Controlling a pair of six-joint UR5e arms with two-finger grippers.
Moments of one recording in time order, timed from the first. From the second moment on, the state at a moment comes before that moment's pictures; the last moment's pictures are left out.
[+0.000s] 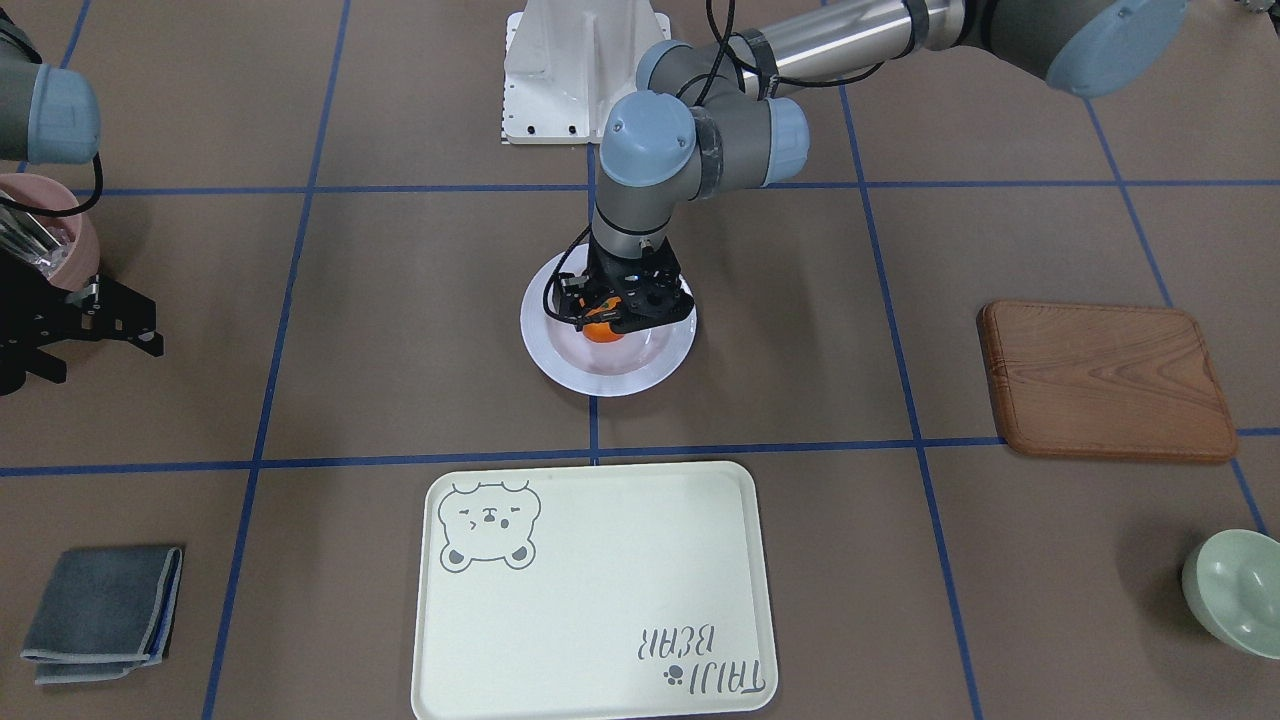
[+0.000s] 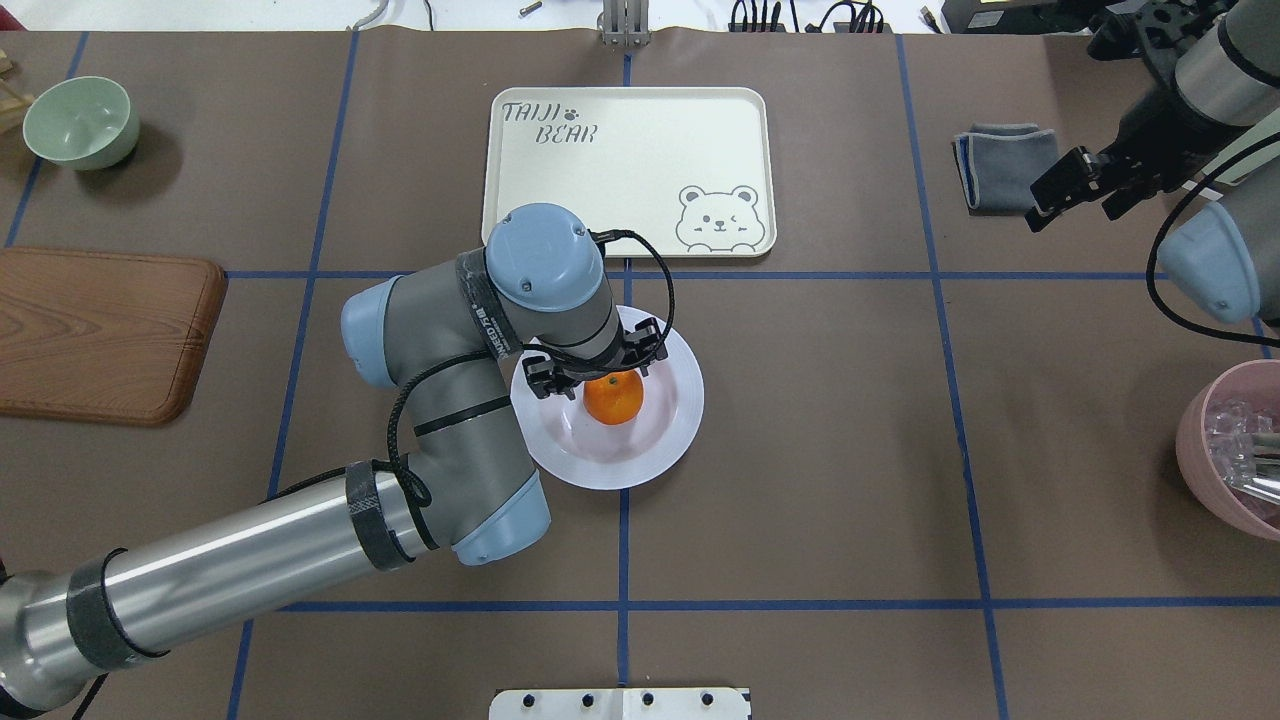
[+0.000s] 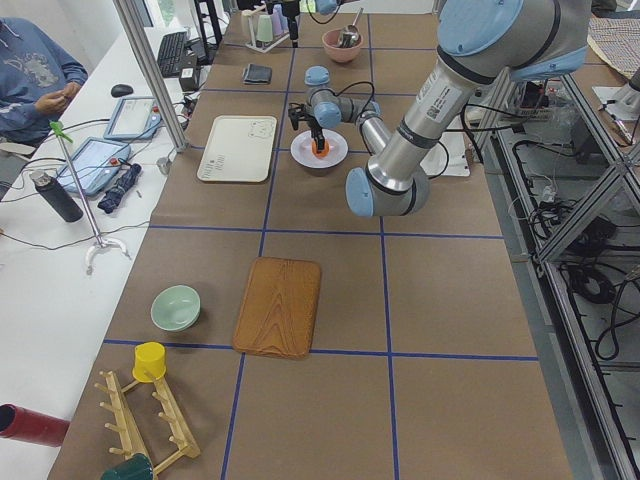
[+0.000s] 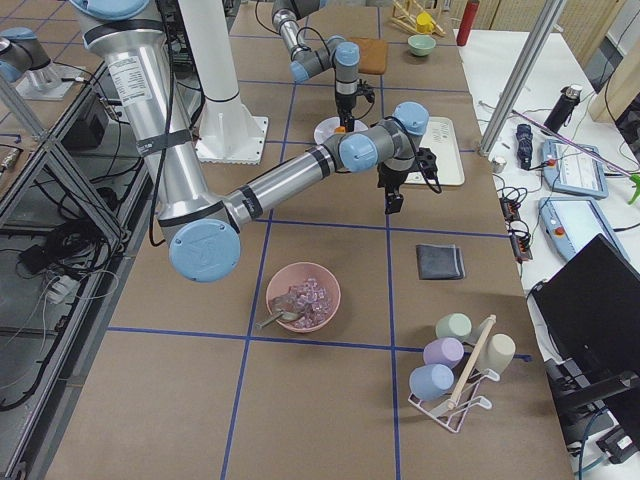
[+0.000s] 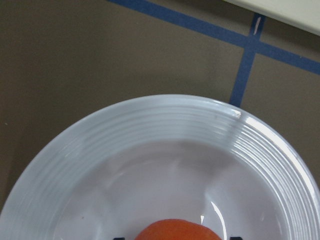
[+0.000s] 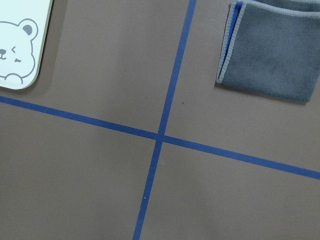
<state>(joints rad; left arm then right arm) -0.51 -2.40 -1.44 -1.75 -1.91 -1.53 1.14 -1.25 1.77 -1.66 2.36 0.38</state>
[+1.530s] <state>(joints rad) -0.78 -2.00 -1.97 -1.50 -2.04 -1.09 0.95 -1.18 1.69 -1.35 2.31 0.86</state>
